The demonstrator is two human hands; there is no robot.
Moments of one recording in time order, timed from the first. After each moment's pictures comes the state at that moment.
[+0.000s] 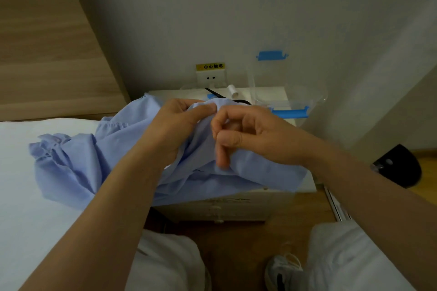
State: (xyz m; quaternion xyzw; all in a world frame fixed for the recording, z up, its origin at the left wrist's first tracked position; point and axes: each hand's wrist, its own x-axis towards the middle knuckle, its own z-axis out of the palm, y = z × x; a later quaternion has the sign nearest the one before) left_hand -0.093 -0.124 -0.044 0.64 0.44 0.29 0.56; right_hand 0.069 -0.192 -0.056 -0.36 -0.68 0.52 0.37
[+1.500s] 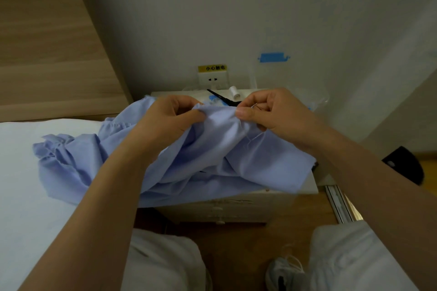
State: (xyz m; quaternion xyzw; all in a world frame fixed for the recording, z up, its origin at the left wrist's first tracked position) left_hand -0.114 -0.110 -0.039 0.75 0.45 0.23 0.43; right_hand 0.089 -0.176 -0.057 -0.58 -0.58 0.37 0.43
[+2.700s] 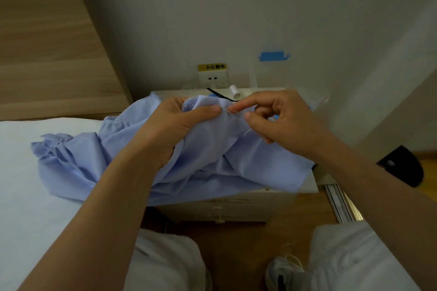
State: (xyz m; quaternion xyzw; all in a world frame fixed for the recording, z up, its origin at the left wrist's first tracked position) left_hand -0.102 -0.125 -0.036 0.64 0.42 0.27 0.59; right_hand 0.087 -0.193 -0.054 -0.52 -0.69 0.24 0.45
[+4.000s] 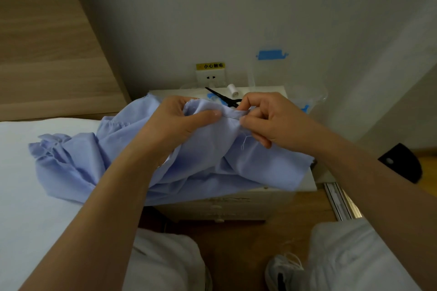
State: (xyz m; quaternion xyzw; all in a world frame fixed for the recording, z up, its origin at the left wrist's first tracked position) left_hand -0.095 -0.120 -0.040 0.72 0.46 0.24 0.46; right_hand 0.086 -0.189 -0.053 -0.56 -0.64 0.37 0.37
